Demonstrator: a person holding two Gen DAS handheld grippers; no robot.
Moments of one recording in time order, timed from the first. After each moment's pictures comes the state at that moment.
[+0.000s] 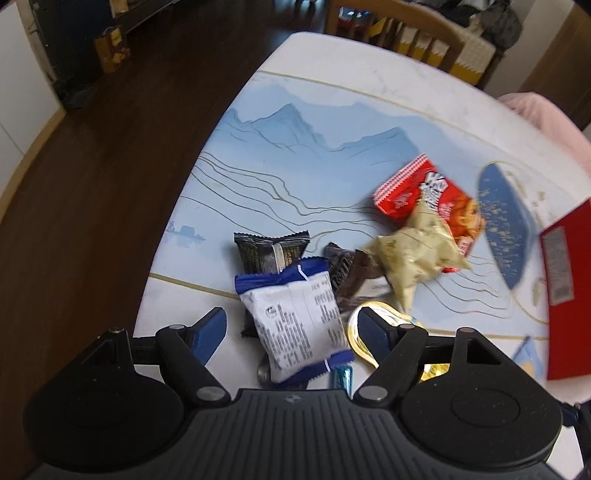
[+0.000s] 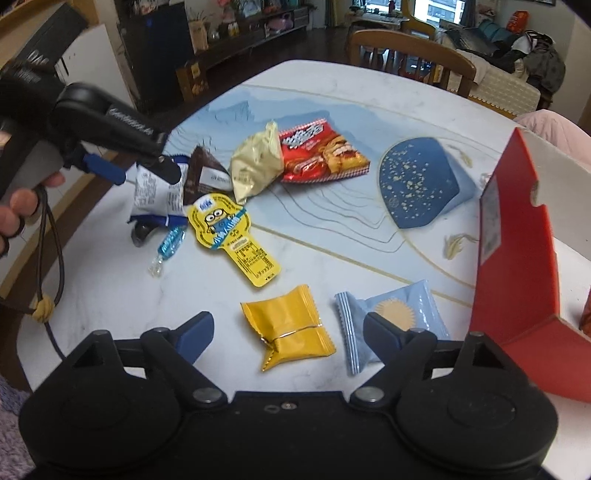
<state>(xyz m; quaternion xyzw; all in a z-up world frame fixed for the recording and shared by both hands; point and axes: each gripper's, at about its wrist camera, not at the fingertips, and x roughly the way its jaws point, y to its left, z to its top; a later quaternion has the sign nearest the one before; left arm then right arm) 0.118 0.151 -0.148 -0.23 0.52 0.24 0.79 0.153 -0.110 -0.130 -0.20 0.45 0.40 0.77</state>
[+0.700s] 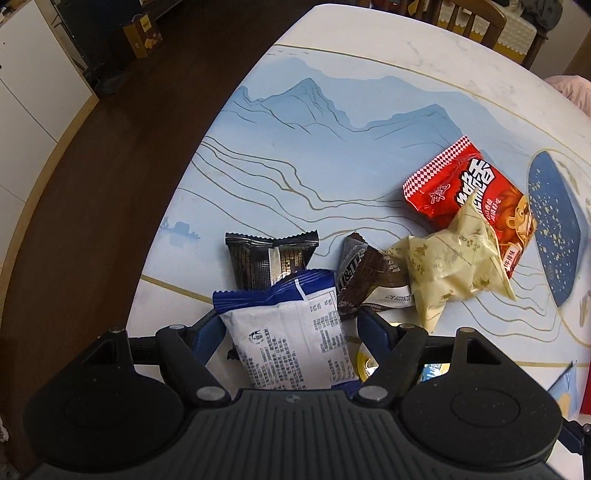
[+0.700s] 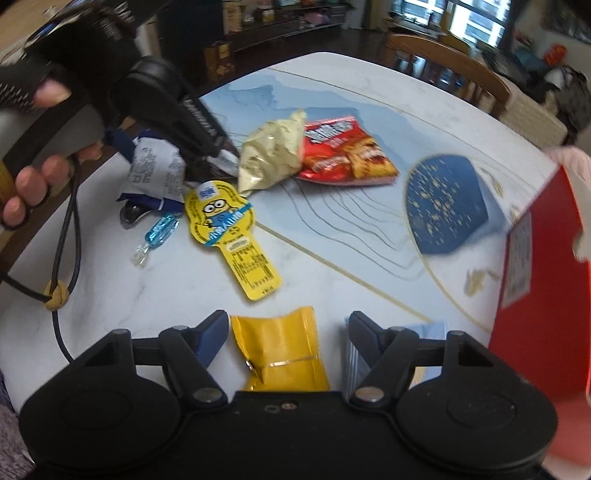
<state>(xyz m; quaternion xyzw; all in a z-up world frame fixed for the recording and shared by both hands) 0.157 0.144 -0.174 -0.20 0.56 0.30 0.75 0.163 -0.080 -0.151 -0.27 0.42 0.44 0.75</state>
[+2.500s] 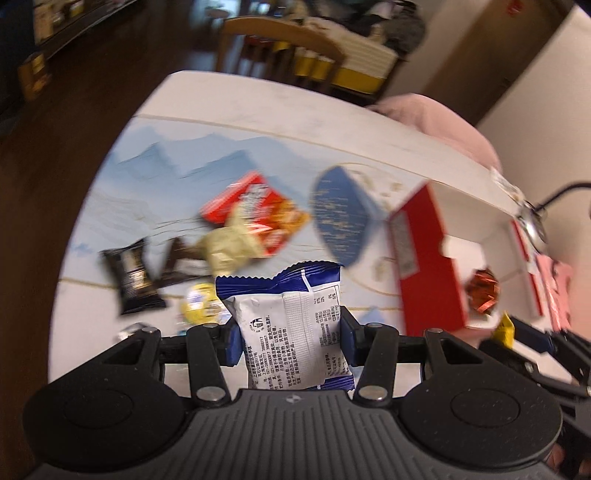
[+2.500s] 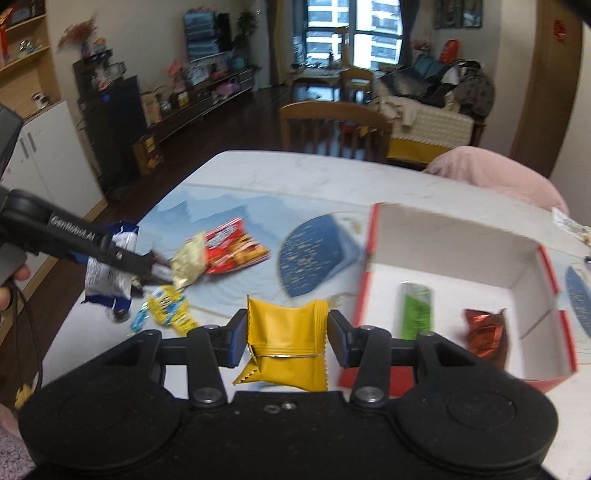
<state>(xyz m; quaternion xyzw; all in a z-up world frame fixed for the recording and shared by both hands) 0.116 0.051 -0.051 -0.24 0.47 0.09 0.84 0.179 -0.214 -0.016 -0.12 0.37 0.34 0.86</state>
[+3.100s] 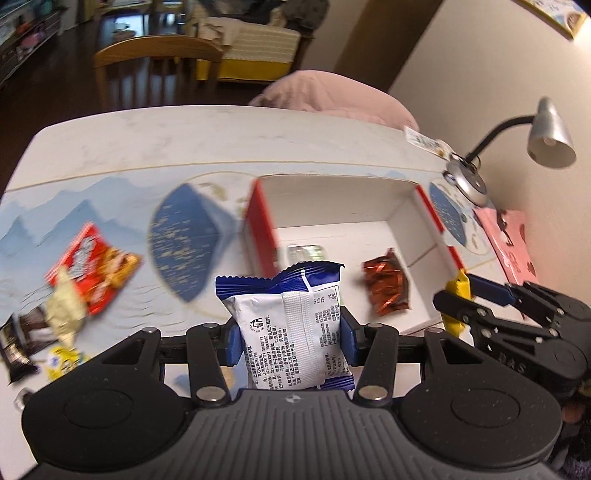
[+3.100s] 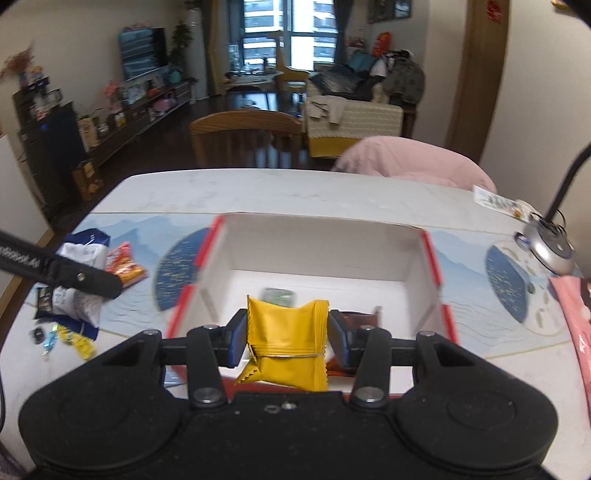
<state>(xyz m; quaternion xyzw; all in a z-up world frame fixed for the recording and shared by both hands) 0.218 -0.086 -0.024 -0.17 0.48 -0.01 0.86 0.270 -0.325 -0.018 -0.10 0.38 0.25 0.89</state>
